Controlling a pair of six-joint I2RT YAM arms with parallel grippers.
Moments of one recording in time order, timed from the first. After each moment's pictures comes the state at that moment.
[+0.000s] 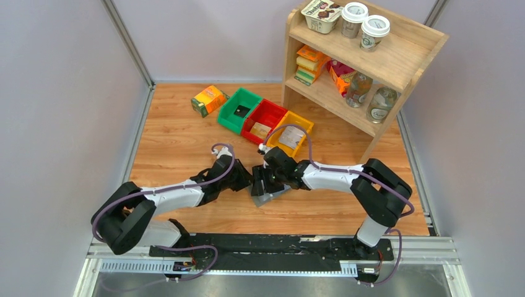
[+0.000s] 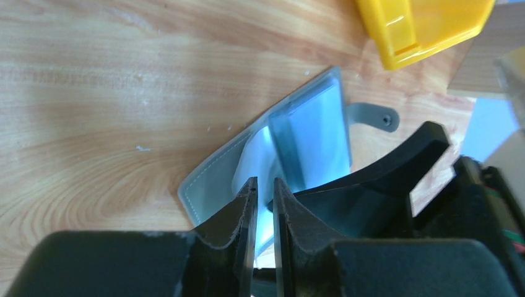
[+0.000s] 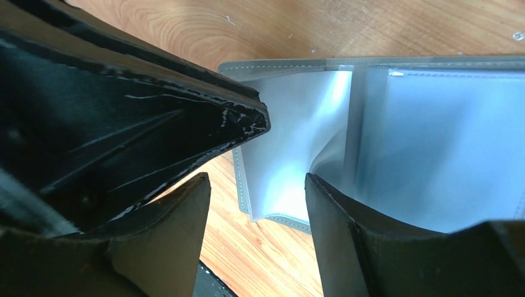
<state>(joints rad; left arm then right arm) -0.73 1.30 0.45 0.19 -0.04 -1.07 0.92 1.70 0.91 -0.10 -0.21 0.63</state>
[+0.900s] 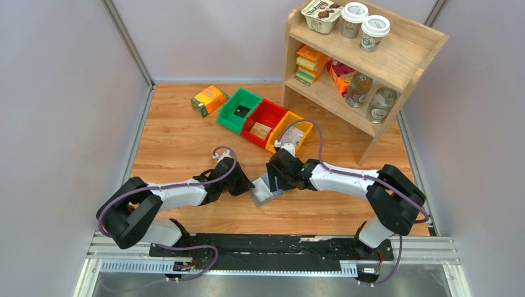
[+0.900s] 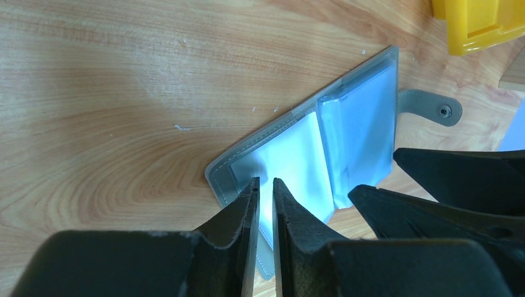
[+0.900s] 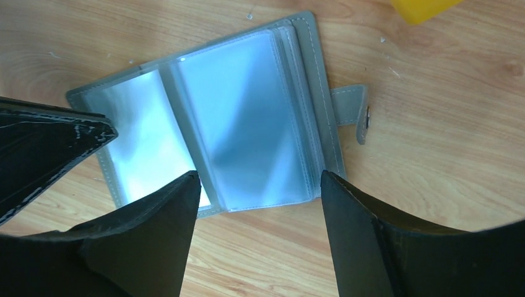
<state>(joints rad) -0.73 1.37 0.45 0.13 -0.02 -1.09 0.91 1.57 0.90 -0.34 0.19 0.64</state>
